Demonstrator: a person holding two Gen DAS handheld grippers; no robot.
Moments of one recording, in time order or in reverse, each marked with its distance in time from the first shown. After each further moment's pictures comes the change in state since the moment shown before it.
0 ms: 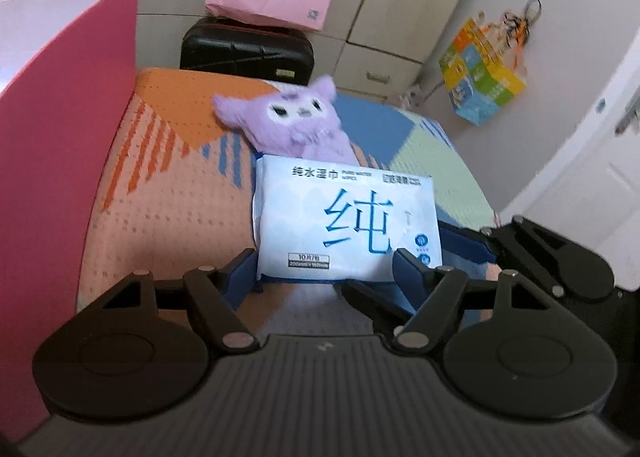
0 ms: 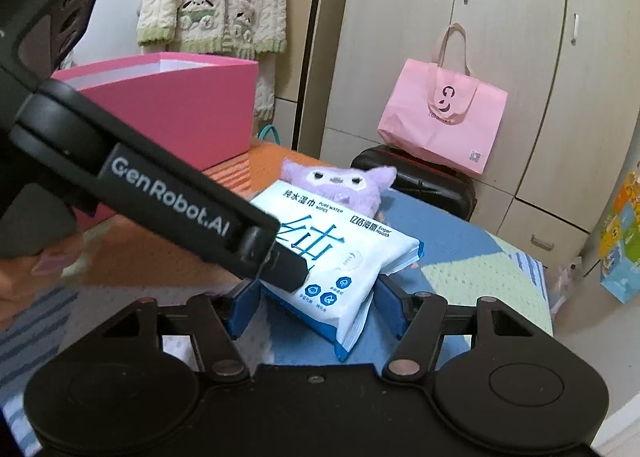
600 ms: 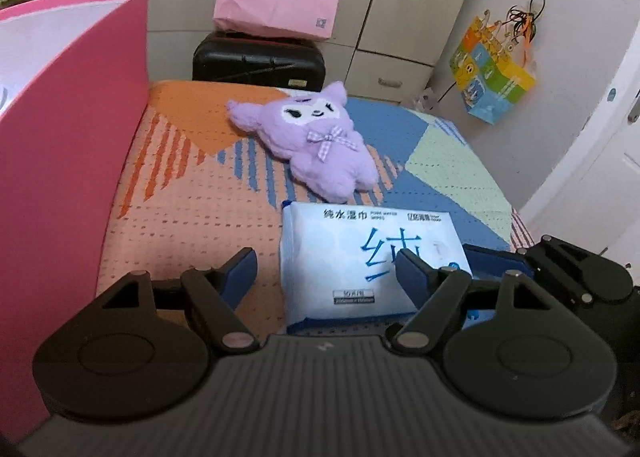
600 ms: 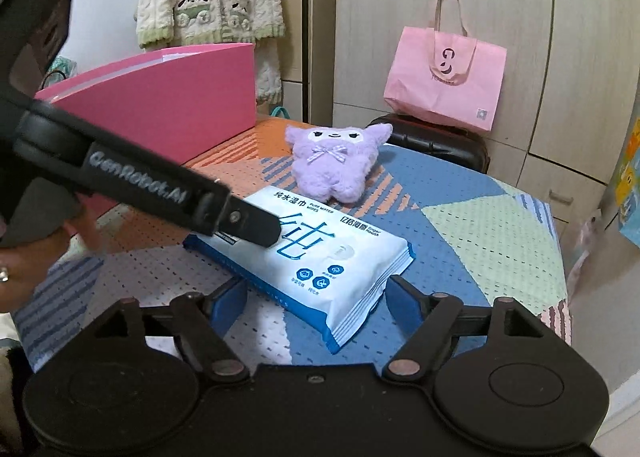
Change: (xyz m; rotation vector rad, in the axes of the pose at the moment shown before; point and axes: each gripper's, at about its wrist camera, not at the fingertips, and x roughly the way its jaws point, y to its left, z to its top) left arm -0.002 0.002 -0.006 0.036 -0.048 0.057; right arm -0.008 -0.021 -0.020 0.107 0.046 0.088
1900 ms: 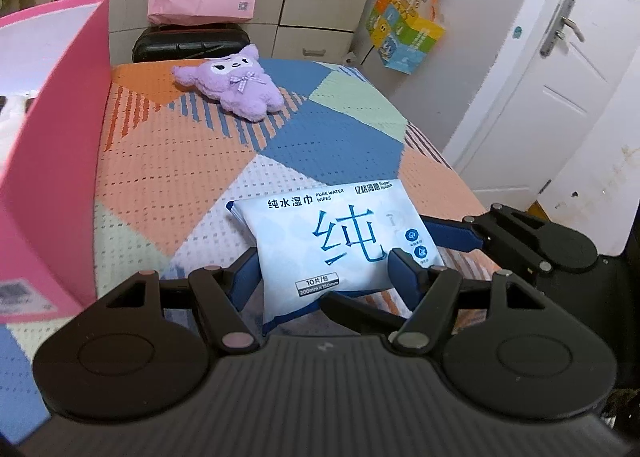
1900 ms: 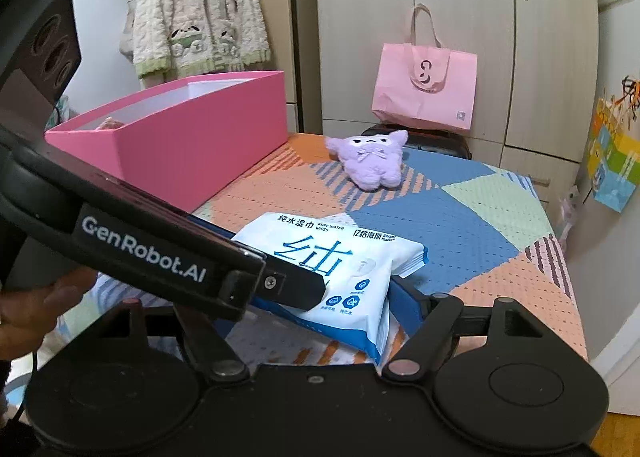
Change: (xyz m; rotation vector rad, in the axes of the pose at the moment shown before) left arm -0.089 -0.016 -0.060 0.156 0.075 -0.175; right arm -0.075 0.082 -0.030 0.106 -0.064 -0.066
